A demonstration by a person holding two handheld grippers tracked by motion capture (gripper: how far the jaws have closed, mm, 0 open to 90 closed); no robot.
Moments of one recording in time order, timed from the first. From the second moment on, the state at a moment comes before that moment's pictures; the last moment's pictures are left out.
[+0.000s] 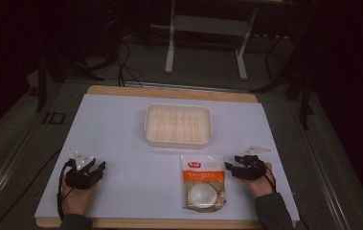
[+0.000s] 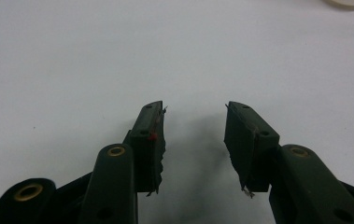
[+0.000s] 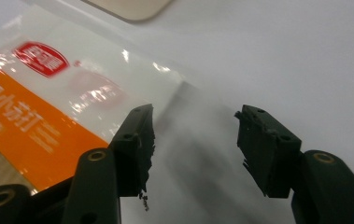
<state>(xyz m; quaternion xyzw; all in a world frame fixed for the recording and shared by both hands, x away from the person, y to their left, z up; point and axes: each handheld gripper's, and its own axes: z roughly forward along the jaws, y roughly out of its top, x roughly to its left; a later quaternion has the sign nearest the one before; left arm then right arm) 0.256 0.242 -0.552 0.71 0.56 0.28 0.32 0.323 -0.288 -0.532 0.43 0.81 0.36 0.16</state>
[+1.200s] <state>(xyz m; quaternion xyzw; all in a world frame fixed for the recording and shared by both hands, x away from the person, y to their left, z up) 0.256 0.239 -0.552 0.72 0.55 0.28 0.31 0.351 -0.276 -0.532 0.42 0.79 0.44 -0.01</state>
